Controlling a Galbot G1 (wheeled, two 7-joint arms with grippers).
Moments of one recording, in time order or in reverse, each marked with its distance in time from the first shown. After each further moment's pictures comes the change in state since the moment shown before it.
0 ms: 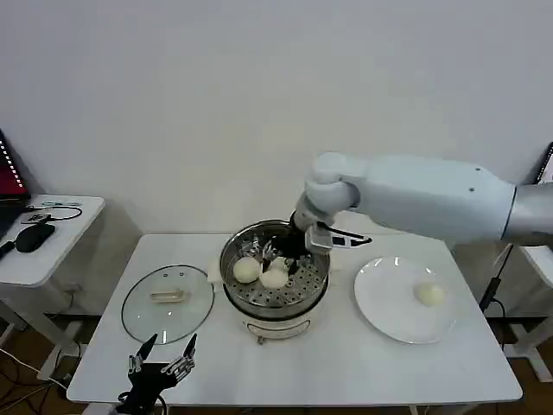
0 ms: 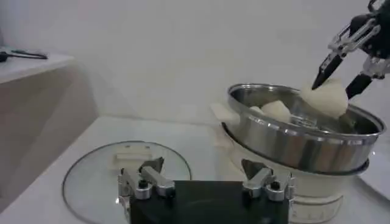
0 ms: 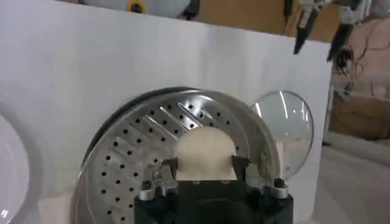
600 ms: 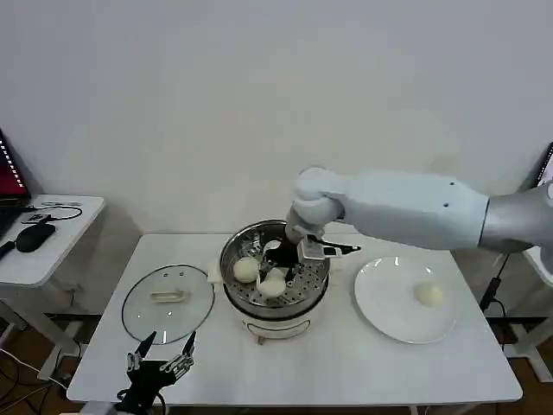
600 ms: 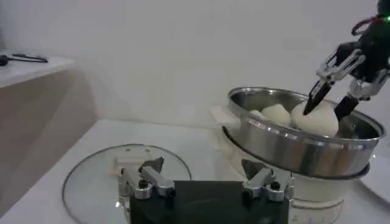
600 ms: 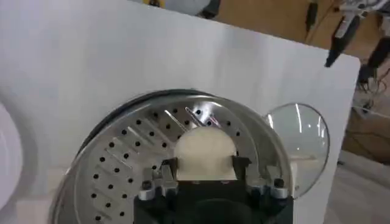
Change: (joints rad) left arm -0.009 0.006 -0.004 -0.003 -0.005 0.002 -0.001; right arm -0.068 0.047 0.015 -0.041 -0.106 0.032 0.001
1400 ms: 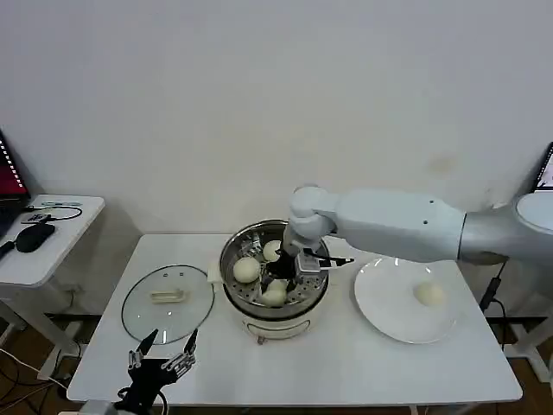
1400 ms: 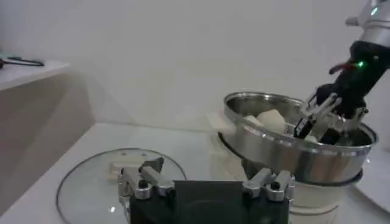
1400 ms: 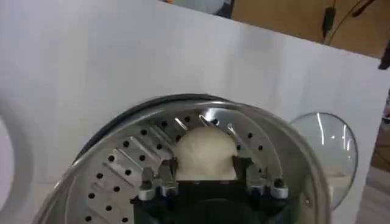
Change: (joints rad) left arm 0.000 0.003 0.001 -0.017 -0.006 0.001 0.000; right arm -0.073 0.022 0.008 -0.047 -0.042 0.005 0.008
